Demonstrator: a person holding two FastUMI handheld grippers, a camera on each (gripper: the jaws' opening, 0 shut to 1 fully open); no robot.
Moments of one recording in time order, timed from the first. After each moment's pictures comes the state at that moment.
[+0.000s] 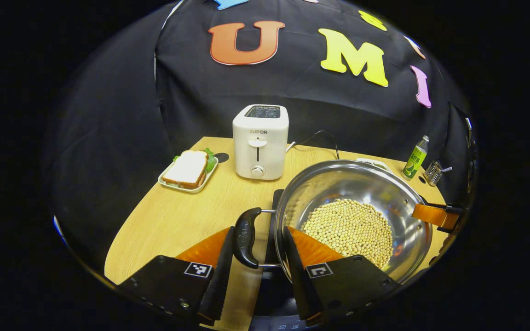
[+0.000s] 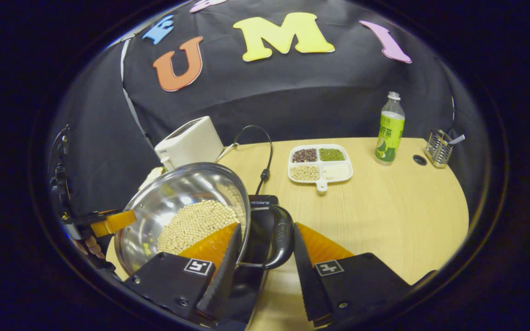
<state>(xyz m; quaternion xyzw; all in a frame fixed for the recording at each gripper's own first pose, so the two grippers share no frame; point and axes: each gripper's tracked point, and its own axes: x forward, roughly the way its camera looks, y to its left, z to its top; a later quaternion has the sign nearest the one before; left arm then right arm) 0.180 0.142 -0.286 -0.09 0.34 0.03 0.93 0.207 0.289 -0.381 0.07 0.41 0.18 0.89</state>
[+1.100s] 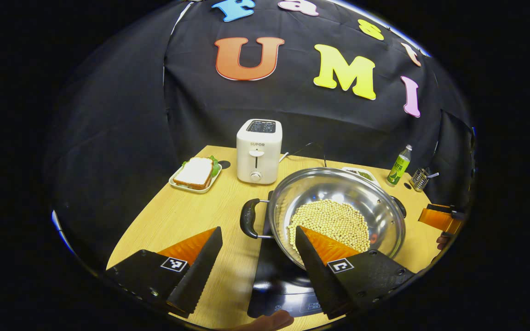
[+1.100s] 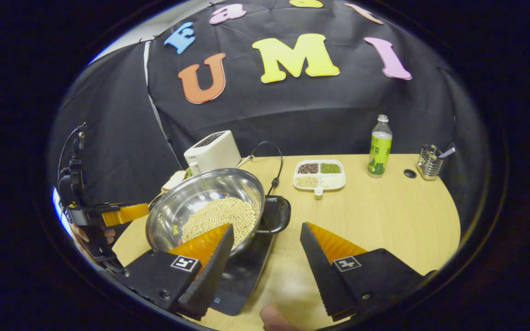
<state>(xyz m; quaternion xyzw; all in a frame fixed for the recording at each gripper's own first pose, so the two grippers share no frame) 0.119 0.138 -0.227 -0.10 0.30 0.02 0.95 0.138 0.250 -0.312 0.07 0.35 0.20 0.91</state>
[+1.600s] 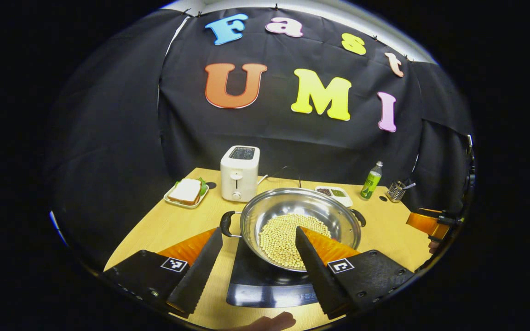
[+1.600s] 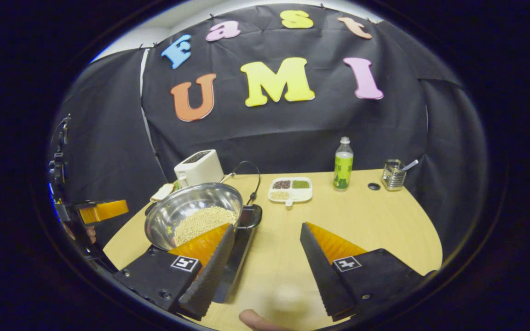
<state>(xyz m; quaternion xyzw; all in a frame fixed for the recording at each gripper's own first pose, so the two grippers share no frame) 0.075 0.100 -0.154 -0.09 0.22 0.00 0.97 0.099 0.192 -0.258 0.06 0.27 0.14 0.95</state>
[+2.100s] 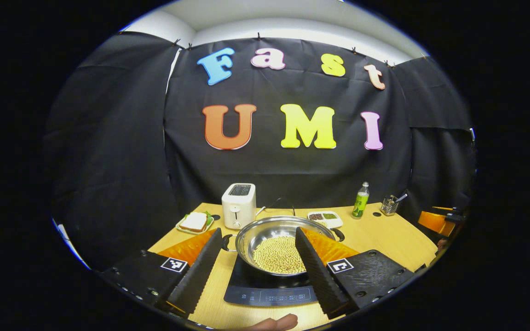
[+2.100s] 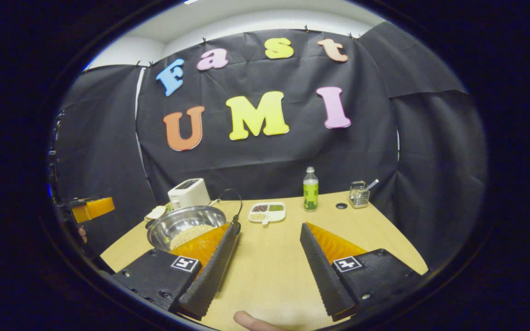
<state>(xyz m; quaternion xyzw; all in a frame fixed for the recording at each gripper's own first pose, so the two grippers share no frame) 0.021 0.072 -0.070 -0.05 0.11 0.02 0.99 0.042 0.120 -0.194 0.07 0.18 0.09 0.98</state>
